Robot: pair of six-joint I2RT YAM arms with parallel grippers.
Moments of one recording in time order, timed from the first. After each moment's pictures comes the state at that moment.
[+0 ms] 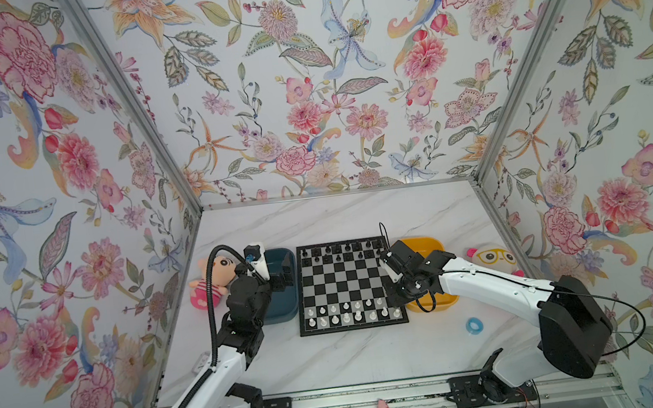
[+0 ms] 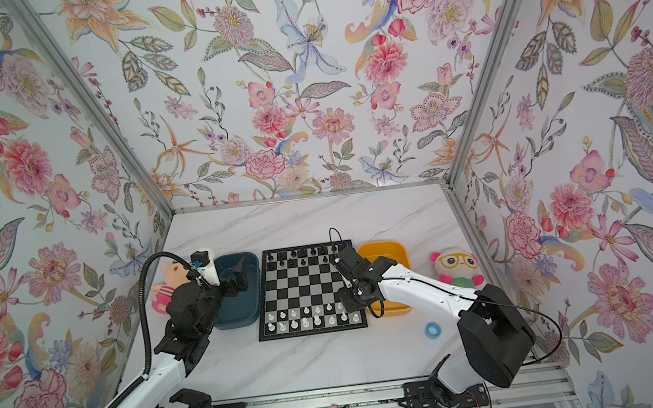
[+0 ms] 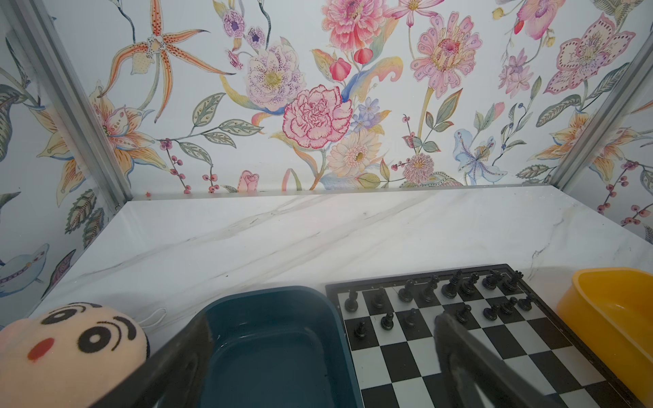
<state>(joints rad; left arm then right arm) -0.34 0.91 0.42 0.36 -0.16 -0.10 0.73 1.48 1.00 -0.75 0.01 0.36</state>
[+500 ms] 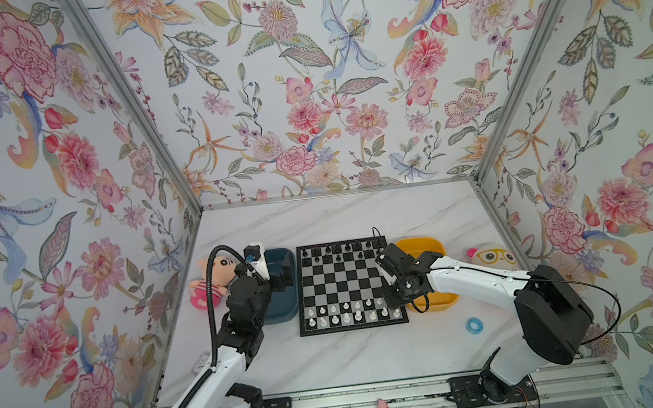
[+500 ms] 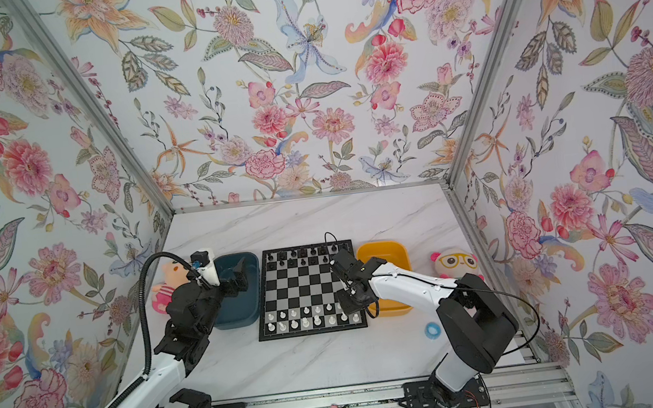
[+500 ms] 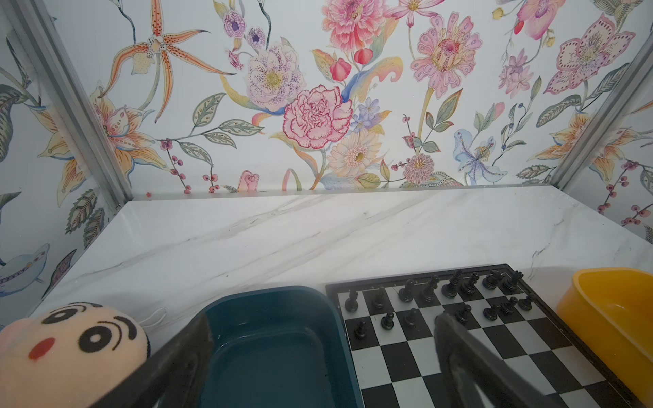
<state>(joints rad) -0.34 0.91 0.42 0.36 -0.16 -0.10 0.73 1.58 1.00 -0.71 0.01 0.36</state>
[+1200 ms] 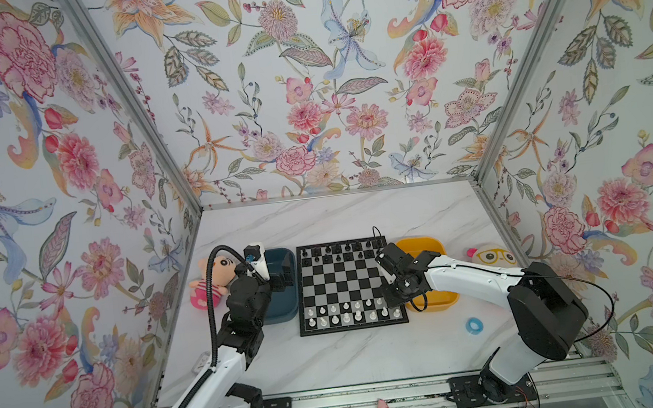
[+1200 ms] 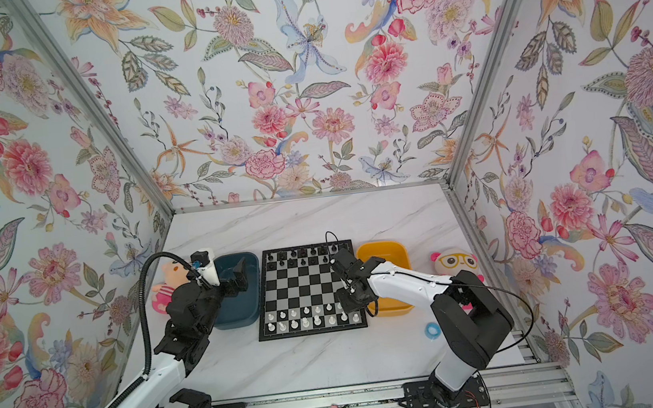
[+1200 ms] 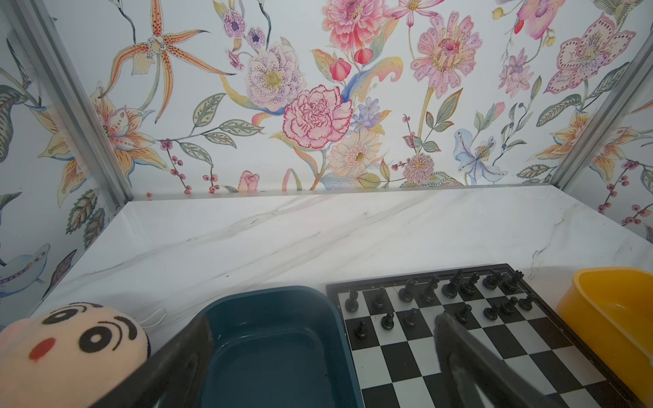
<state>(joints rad) -0.34 0.91 0.42 0.36 -0.16 -0.10 0.71 1.60 0.99 -0.68 0.02 0.35</state>
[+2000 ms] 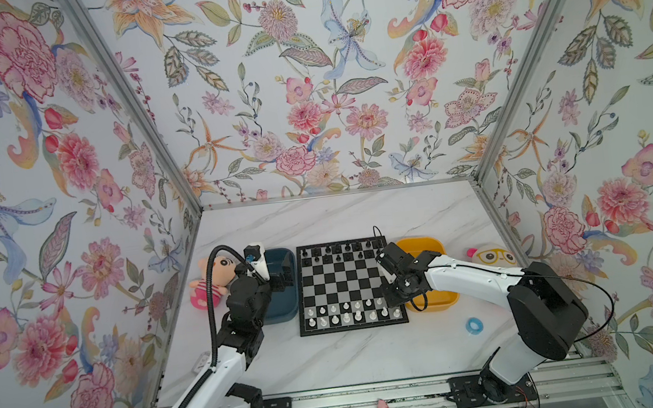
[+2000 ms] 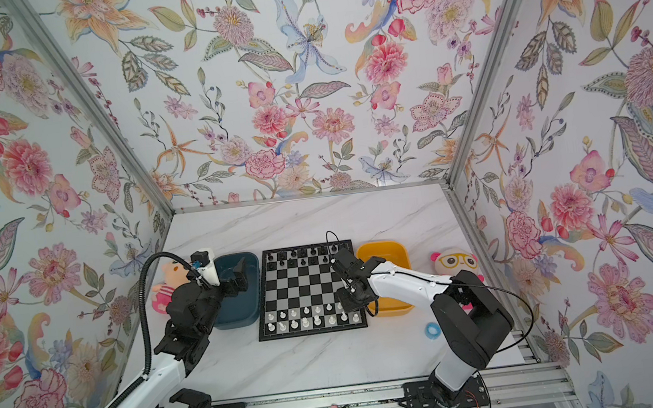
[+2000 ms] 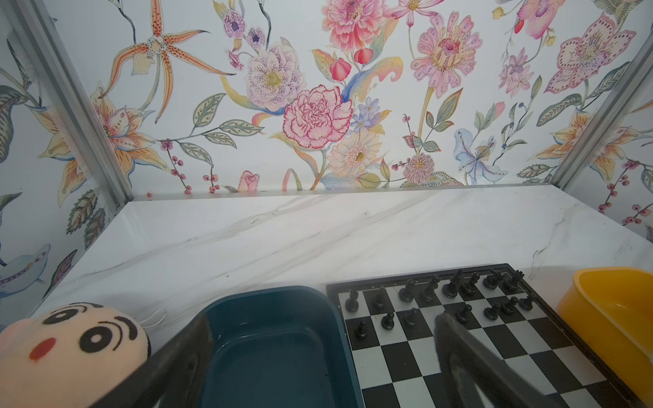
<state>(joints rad) -0.34 0.91 0.42 0.36 -0.16 -0.10 0.71 1.61 0.99 -0.68 0.02 0.35</state>
